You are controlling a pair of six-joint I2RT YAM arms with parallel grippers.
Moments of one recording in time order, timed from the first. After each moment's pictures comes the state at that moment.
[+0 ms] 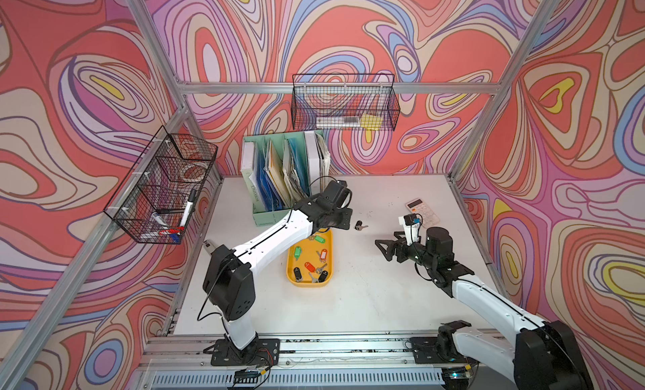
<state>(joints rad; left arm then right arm) -0.72 1.81 1.62 -0.67 -0.03 -0.36 0.23 1.08 0.47 0.16 -0.42 0.11</state>
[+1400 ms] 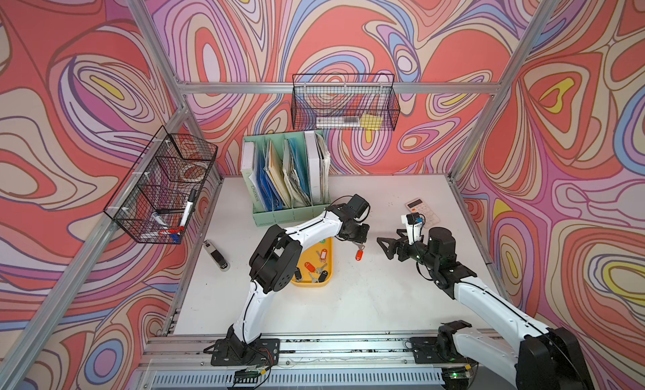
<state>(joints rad) -0.74 2.13 1.71 -0.63 0.17 -0.41 0.23 1.05 0.47 0.16 -0.39 0.11</state>
